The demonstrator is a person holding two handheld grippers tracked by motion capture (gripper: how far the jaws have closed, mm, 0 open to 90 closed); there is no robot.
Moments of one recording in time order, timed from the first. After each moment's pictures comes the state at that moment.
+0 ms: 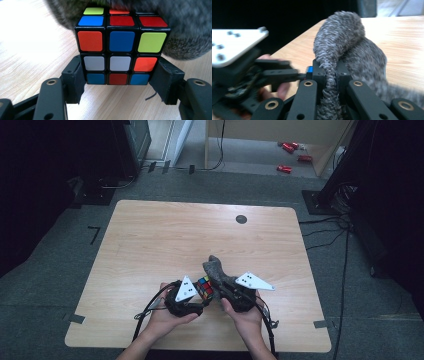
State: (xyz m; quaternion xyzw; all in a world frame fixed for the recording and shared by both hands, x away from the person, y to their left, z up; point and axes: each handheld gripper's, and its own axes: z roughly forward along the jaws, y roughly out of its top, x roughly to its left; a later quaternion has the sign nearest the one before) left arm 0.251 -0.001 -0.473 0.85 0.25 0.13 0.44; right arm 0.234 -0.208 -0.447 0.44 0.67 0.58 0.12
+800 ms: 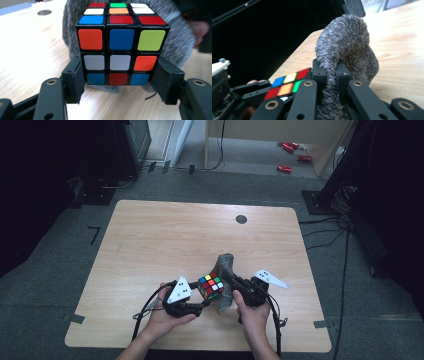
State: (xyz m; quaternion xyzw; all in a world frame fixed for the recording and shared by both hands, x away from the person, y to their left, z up) left arm 0.248 0.007 -0.468 0.82 0.23 0.11 0.51; right arm 0.245 -0.240 -0.456 0.52 0.58 0.62 0.09
